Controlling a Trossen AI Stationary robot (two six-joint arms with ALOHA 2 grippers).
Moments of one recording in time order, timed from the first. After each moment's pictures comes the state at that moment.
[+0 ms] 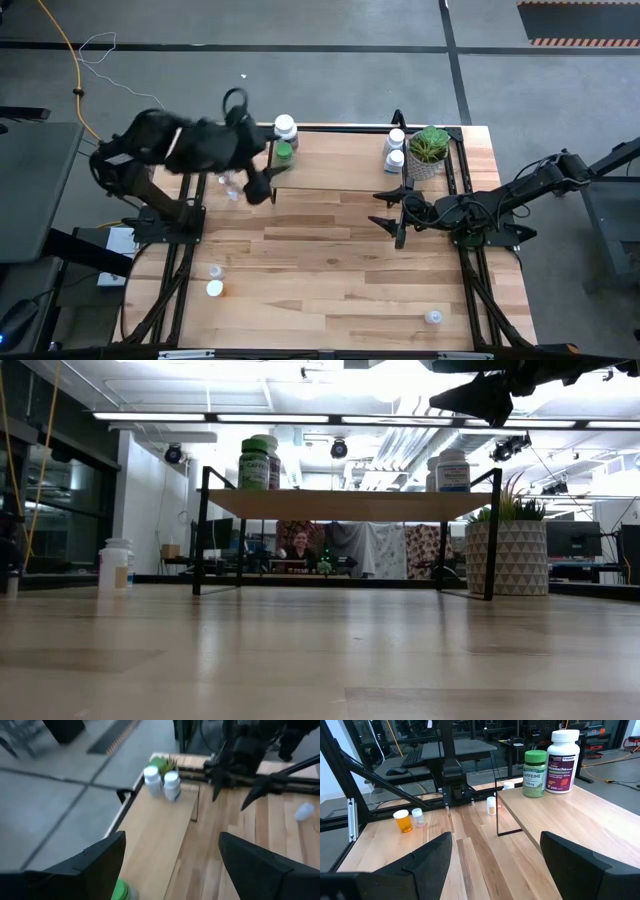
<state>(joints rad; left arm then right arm) -0.04 1.53 2.19 -1.28 -0.52 -0.15 0.33 0.94 0.51 0.27 0.55 0.17</state>
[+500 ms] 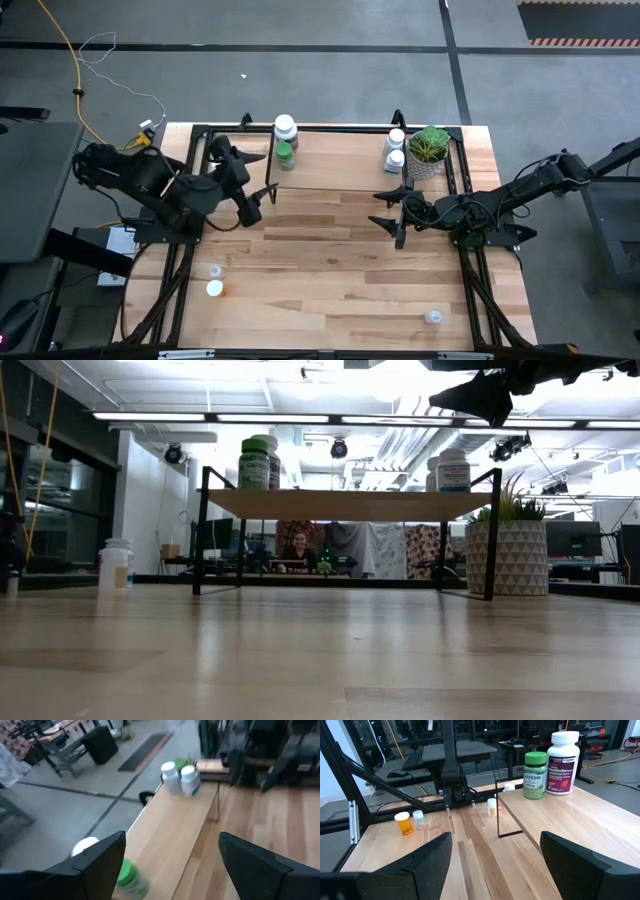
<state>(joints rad) -0.28 1.24 1.57 -0.95 -0.88 -0.23 0.33 0.94 0.51 0.28 0.55 0.18</state>
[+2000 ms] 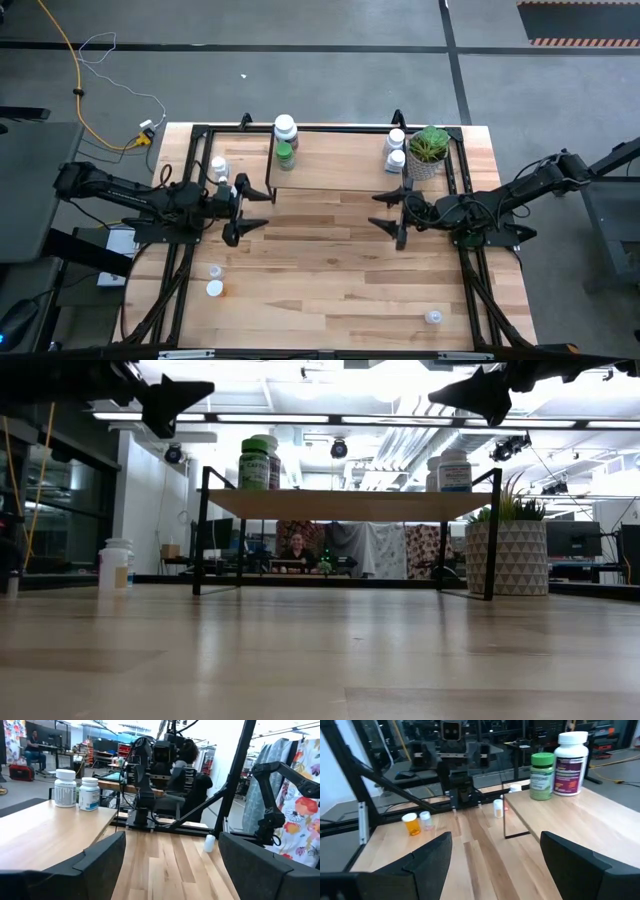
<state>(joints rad) -0.04 0.69 0.24 0.52 -0.11 -0.15 0.33 0.94 0.51 0.30 0.51 0.18</state>
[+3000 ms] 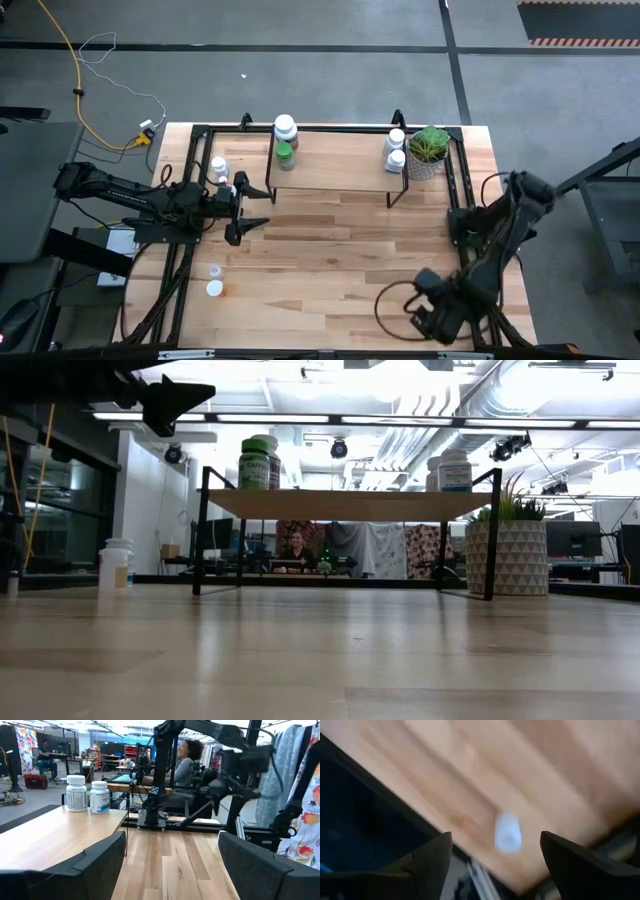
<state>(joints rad) -0.04 0.69 0.24 0.51 -0.15 -0.07 0.92 1.60 1.34 -1.17 -0.02 1.76</state>
